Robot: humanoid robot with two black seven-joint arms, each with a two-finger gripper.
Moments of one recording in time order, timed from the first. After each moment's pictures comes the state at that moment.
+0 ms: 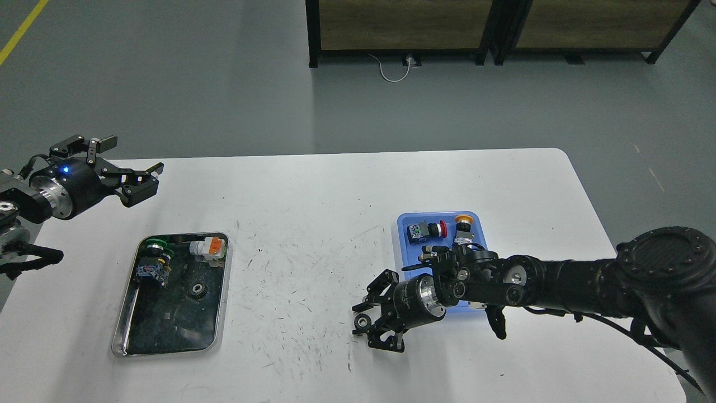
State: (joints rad) left arm -0.77 0.69 -0.40 -0.91 0.57 -0.16 -0.11; right arm 0.98 -0.15 -0.45 0.91 -0.65 0.32 0.22
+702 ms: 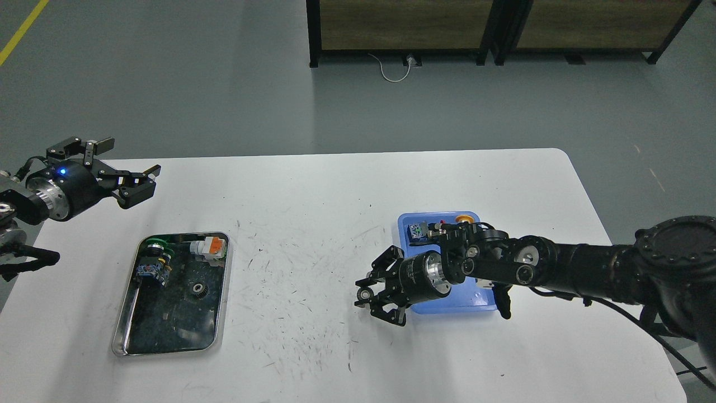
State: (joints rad) left arm -0.77 0.69 -0.39 -0.91 0.57 -0.16 -0.11; right arm 1.03 -0.23 -0.37 0.92 -0.63 0.34 0.23
